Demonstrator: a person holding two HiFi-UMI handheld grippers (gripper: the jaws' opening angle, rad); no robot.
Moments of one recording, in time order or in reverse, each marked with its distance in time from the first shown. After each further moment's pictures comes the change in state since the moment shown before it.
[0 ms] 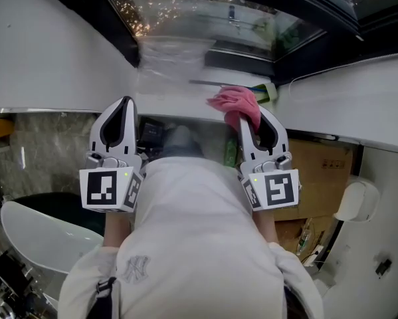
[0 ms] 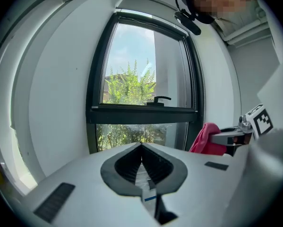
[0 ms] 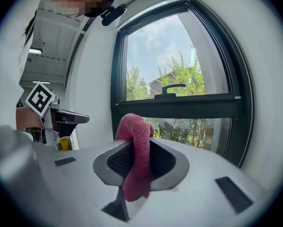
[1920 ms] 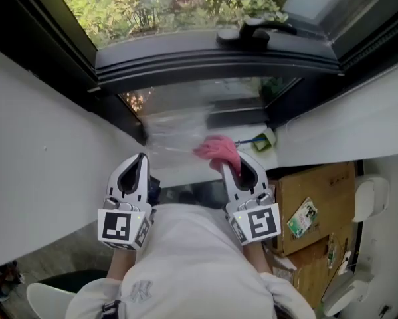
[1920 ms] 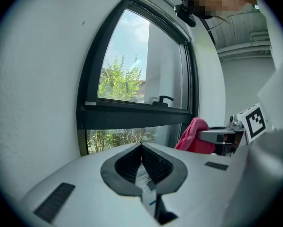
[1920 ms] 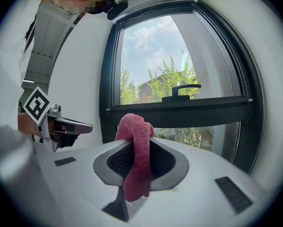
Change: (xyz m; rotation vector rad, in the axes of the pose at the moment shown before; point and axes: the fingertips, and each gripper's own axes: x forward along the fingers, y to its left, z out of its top) left arm 0.090 0.079 0.010 0.018 0.024 -0.267; right arm 0.115 0.038 0.031 0.032 -0.055 -0.150
